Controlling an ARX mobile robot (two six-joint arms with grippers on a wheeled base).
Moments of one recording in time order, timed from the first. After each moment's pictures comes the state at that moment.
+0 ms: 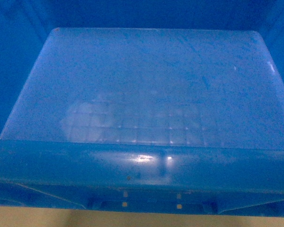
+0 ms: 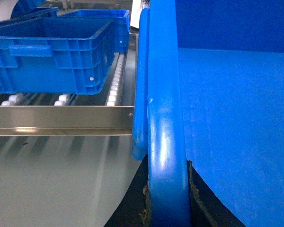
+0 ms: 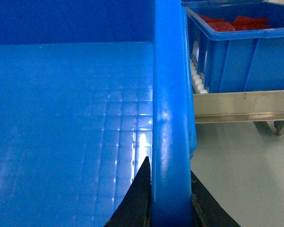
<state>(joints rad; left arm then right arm) -0.21 0.74 0.43 0.15 -0.24 -0.06 0.26 0.75 0.45 0.06 0.27 0.14</state>
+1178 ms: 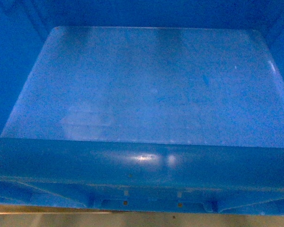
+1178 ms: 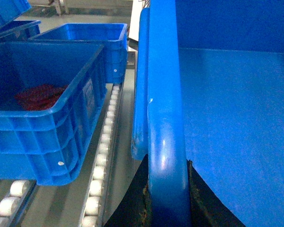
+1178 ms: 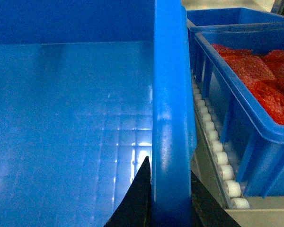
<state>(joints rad) -0.21 0.75 0.43 0.15 -0.24 -0.06 0.26 0.75 0.45 0.06 0.27 0.14</state>
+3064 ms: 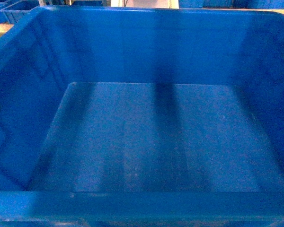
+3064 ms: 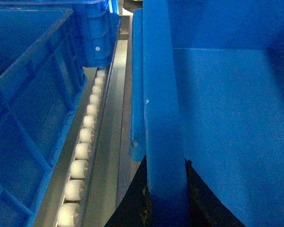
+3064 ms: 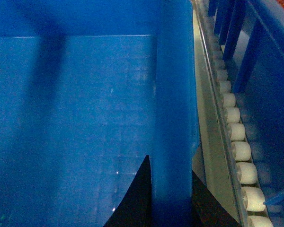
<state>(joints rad) -0.28 0.98 0.37 0.26 -0.29 -0.10 0.04 1.07 0.44 0.16 -0.02 0.08</state>
